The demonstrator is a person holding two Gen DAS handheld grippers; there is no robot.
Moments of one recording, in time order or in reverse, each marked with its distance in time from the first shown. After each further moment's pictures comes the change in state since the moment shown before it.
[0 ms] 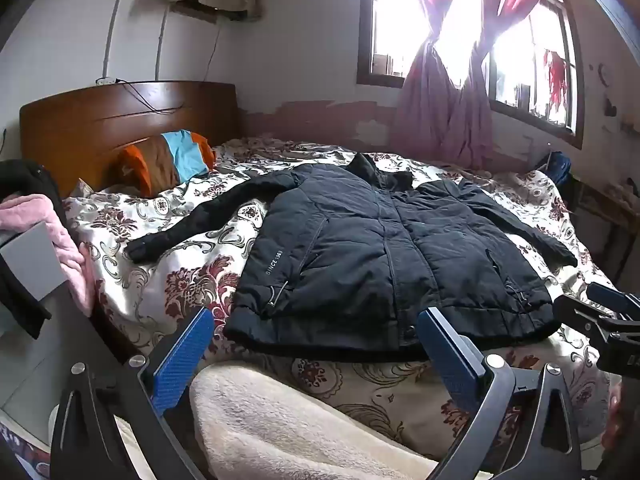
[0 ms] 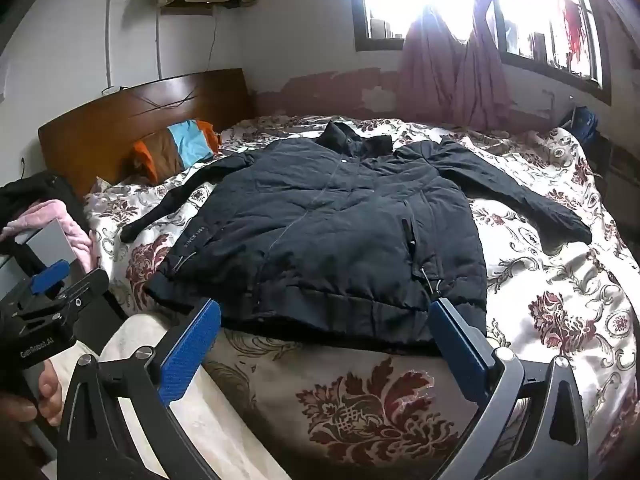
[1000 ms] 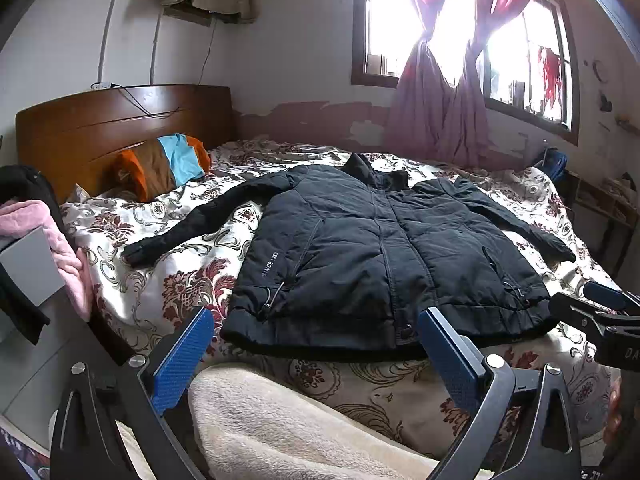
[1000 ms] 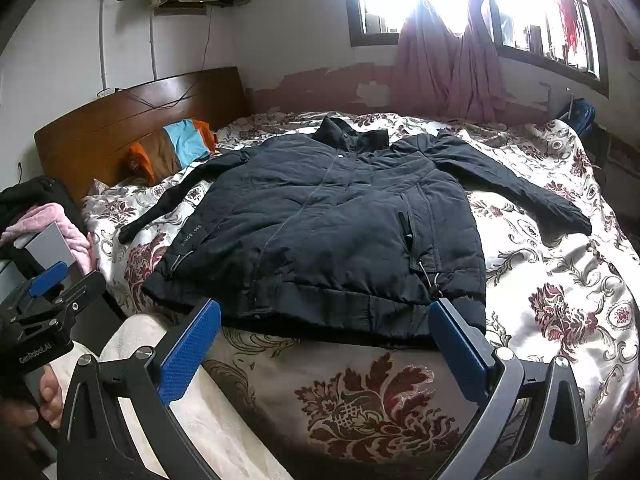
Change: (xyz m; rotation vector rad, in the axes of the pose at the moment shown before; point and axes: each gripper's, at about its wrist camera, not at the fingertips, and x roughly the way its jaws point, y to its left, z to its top) left arm 0.001 -0.002 -0.003 0.011 -0.003 -0.002; right arm 0.001 -0.004 -0.001 0.018 0.018 -0.002
